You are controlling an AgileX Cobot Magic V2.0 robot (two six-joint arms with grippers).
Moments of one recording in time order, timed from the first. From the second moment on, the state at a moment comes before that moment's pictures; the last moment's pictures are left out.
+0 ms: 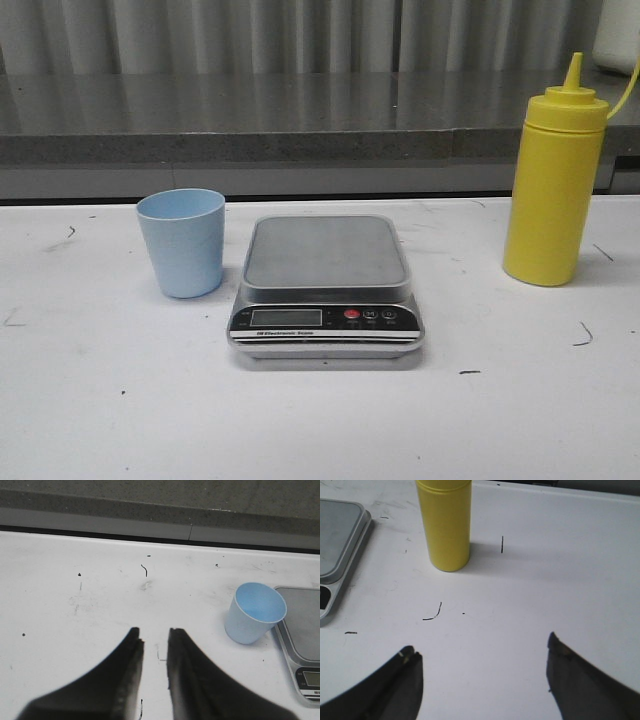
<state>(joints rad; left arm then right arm) -0.05 0.66 -0.62 -0.04 0.51 -0.06 0.03 0.58 -0.52 0.03 0.61 -0.04</state>
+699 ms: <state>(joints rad) -0.32 1.11 -0.94 -0.04 0.65 -0.06 0.03 0.58 -0.52 0.04 0.61 -0.04</state>
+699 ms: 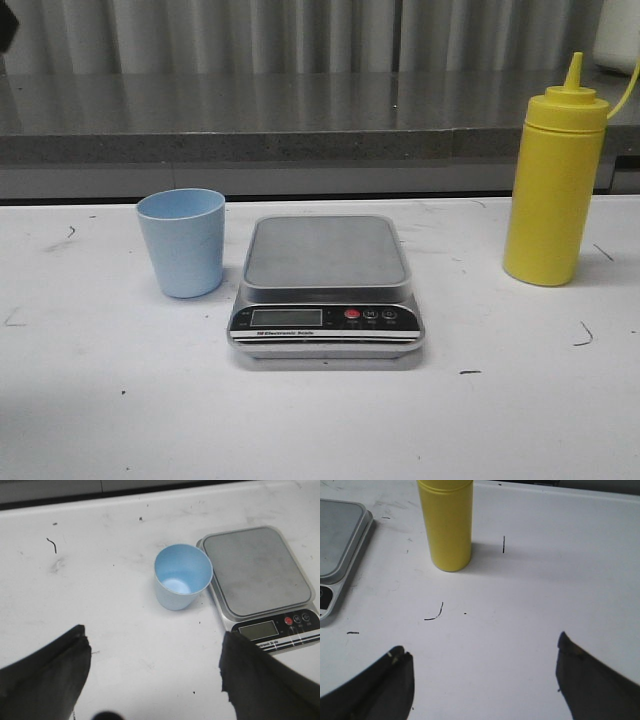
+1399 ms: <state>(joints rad) -0.32 1.82 -1.44 -0.04 0.82 -0.06 0.03 0.58 -0.52 0.04 0.61 -0.04</state>
